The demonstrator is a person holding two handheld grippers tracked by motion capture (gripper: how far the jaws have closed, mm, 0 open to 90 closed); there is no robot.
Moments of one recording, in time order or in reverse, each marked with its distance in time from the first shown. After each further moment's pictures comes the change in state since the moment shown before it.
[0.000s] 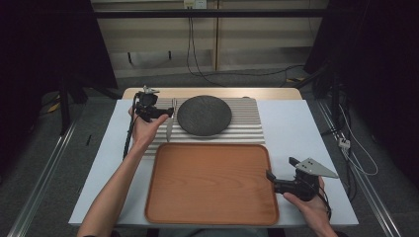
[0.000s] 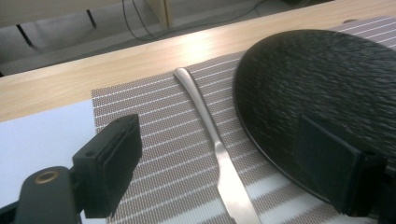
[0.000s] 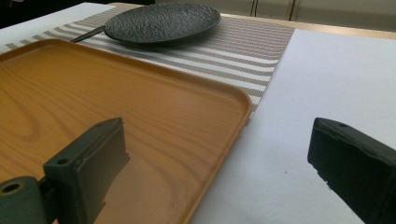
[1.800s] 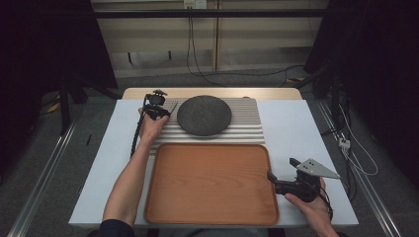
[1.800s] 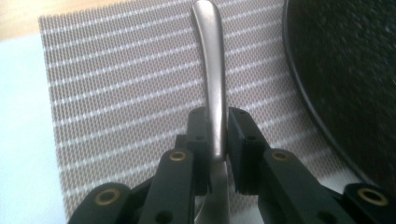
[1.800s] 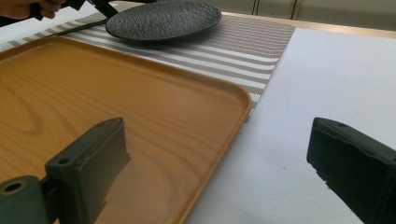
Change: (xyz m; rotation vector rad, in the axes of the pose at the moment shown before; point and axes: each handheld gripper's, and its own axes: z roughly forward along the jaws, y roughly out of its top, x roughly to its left) left arm 0.013 -0.008 0.062 0.274 -0.008 -0.059; right arm -0.001 -0.001 -0.003 0.004 0.004 -0.009
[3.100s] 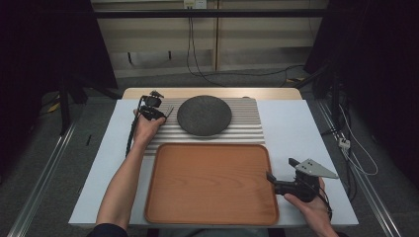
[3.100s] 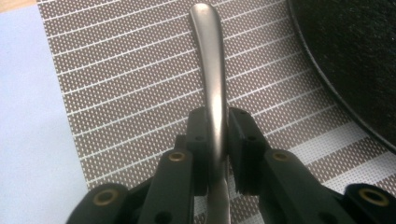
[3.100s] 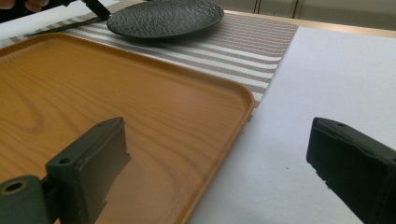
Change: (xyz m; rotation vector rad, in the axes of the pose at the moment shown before) left arm 0.008 -0.004 -0.009 0.085 -0.033 0.040; right arm 0.002 0.000 0.001 0.007 0.006 -0.010
